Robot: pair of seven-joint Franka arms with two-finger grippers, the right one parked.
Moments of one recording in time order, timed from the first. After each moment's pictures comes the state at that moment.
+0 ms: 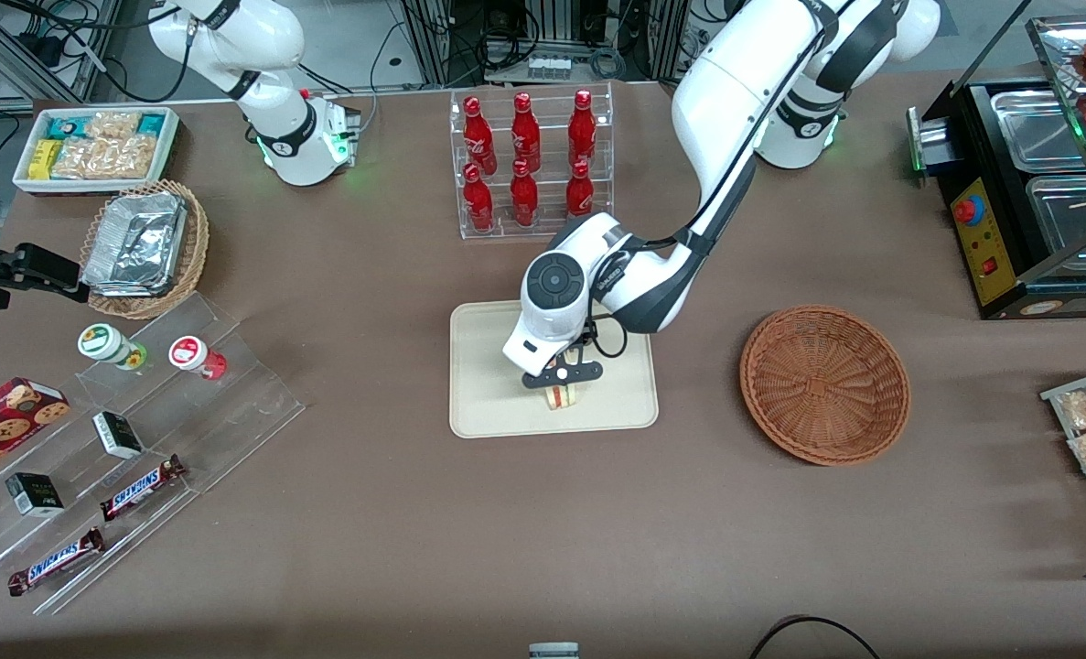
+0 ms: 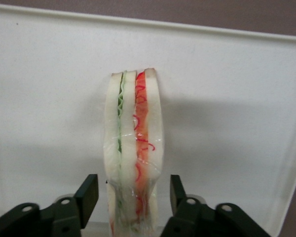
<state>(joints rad) -0.65 0.76 -0.16 -1.40 0.01 2.11 -0.92</state>
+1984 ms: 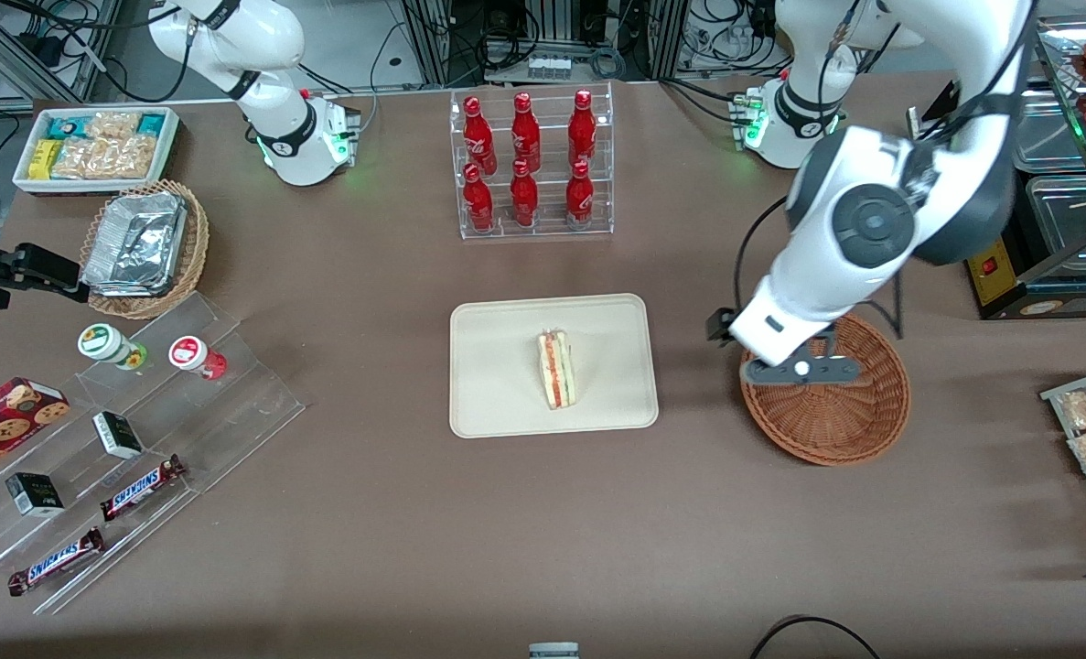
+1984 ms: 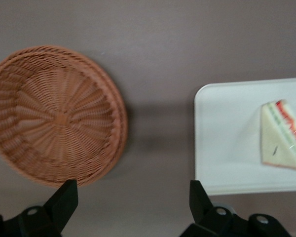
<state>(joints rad) -0.24 0.20 -0.13 -1.71 0.01 1.81 -0.34</state>
